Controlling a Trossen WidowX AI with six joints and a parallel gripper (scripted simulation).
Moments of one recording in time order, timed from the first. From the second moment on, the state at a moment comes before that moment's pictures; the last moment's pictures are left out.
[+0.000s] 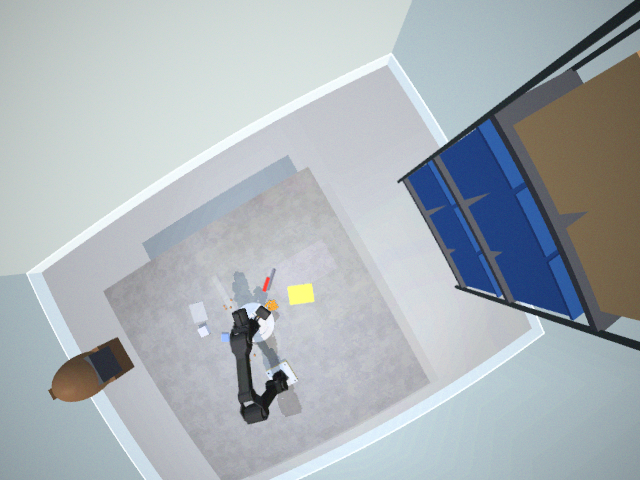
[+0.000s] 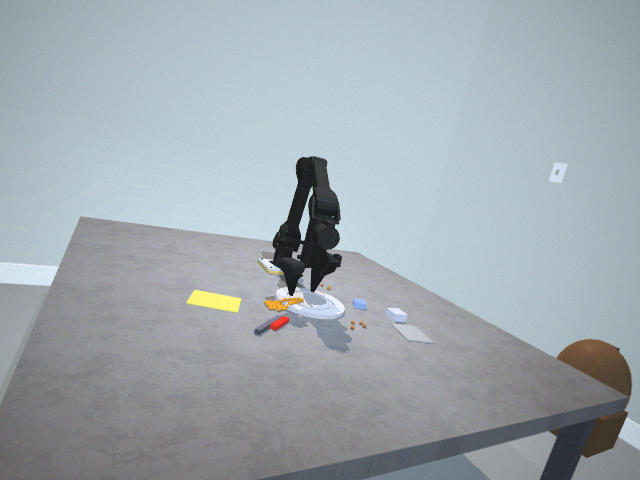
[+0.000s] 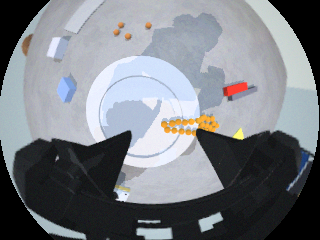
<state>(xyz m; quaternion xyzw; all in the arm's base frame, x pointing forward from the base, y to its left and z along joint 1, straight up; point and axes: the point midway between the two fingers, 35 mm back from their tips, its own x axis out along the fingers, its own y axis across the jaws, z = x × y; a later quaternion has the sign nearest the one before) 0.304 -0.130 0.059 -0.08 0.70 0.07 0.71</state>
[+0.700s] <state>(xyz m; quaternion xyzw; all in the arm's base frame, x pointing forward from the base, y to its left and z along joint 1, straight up) 0.303 -0.139 0.063 0.03 0.70 -0.04 0.71</state>
